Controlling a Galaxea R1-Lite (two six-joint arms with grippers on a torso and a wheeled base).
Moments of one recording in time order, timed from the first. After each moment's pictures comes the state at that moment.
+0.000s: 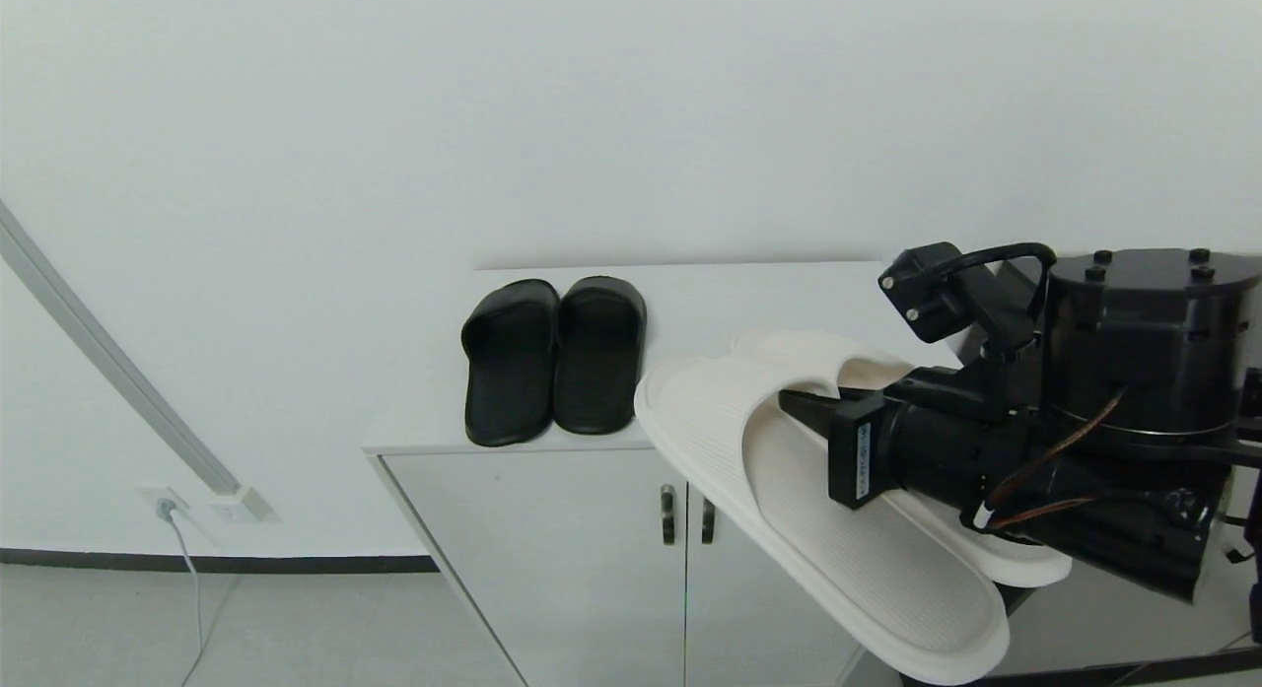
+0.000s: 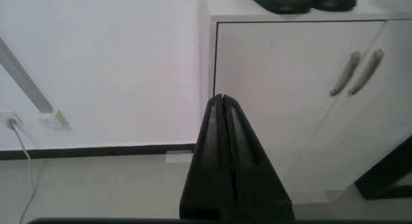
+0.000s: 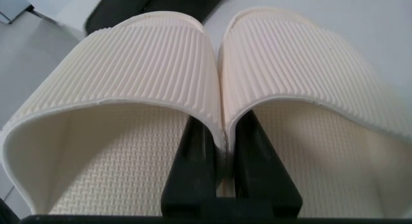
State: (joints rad) left arm 0.00 0.00 0.00 0.00 0.01 0.00; right arm 0.84 1.54 -0.87 -0.48 -0.20 0.12
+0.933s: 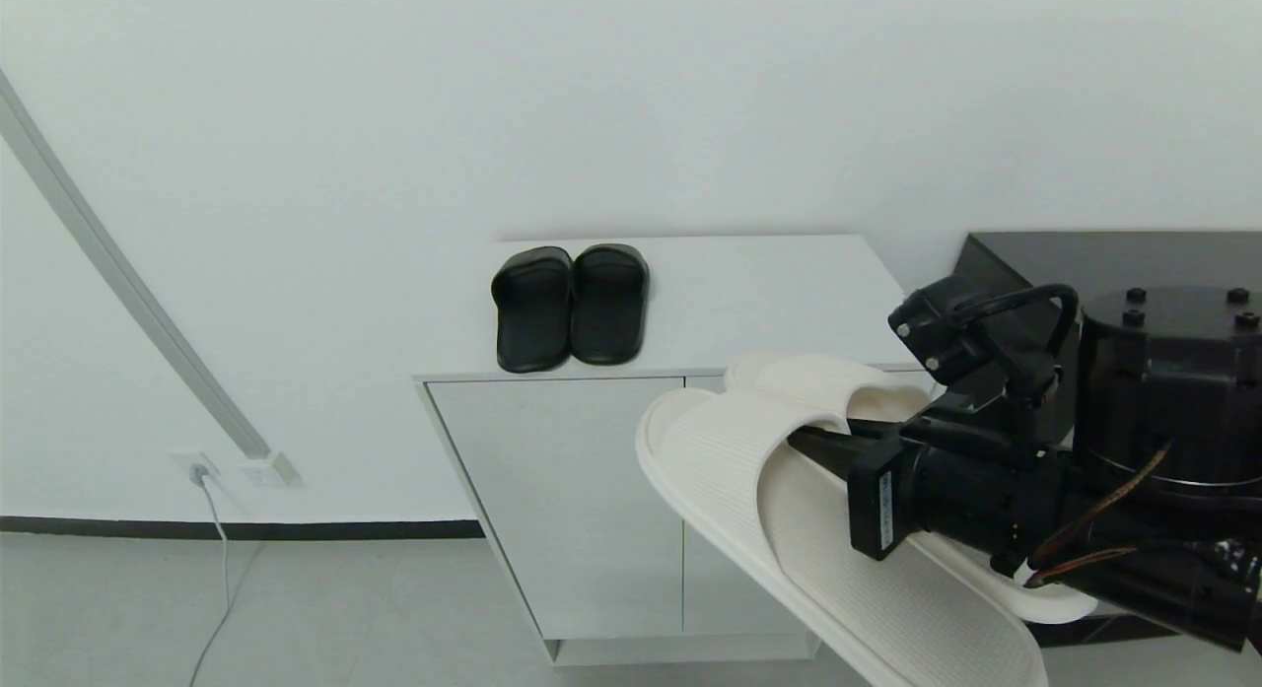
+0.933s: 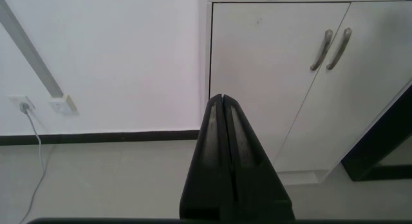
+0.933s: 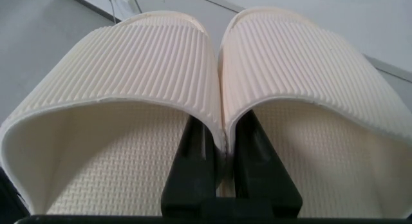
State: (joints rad) left arm 0.00 0.00 0.00 0.00 0.01 0.00; right arm 0.85 1.50 -0.78 -0.49 -0.16 0.07
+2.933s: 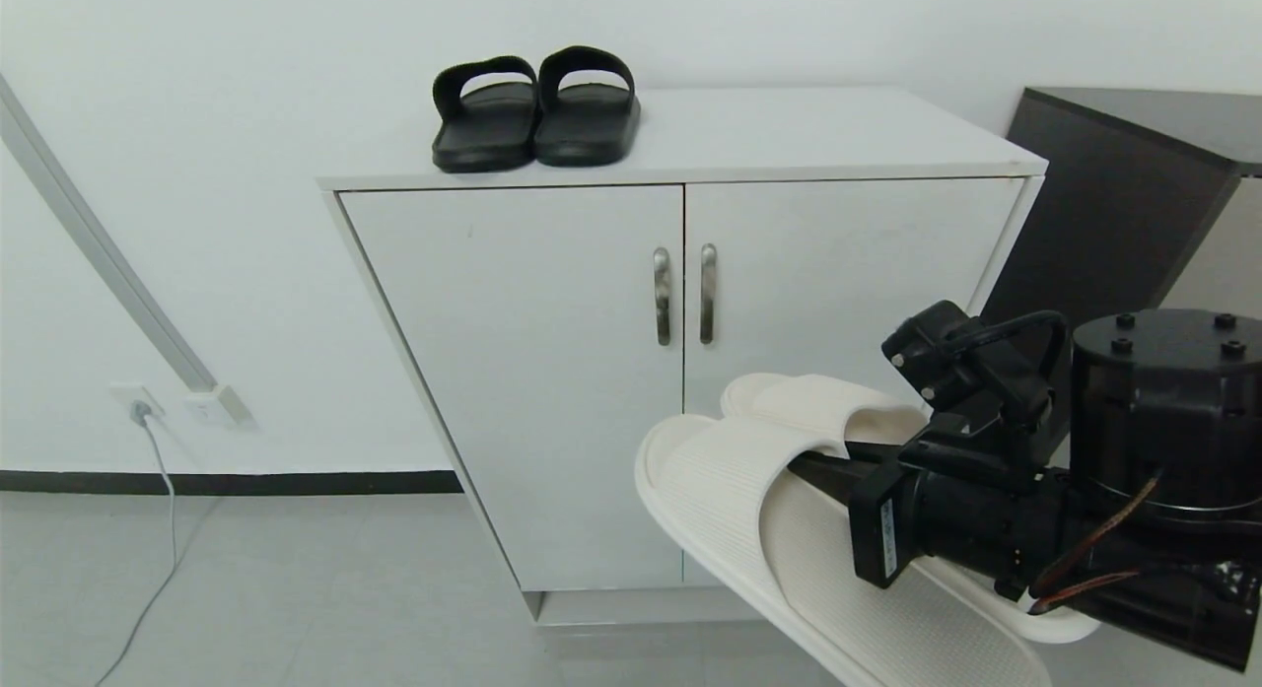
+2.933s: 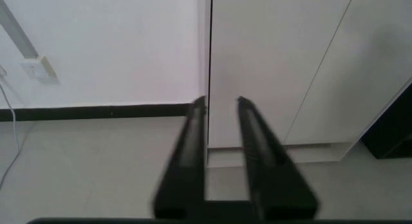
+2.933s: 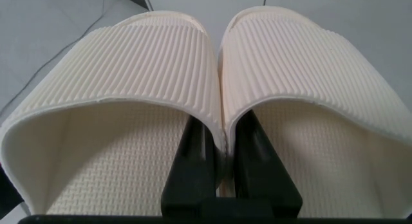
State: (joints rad) left arm 0.00 0.00 0.00 0.00 0.01 0.00; right arm 0.86 1.50 -0.75 -0.49 -0.13 0.06
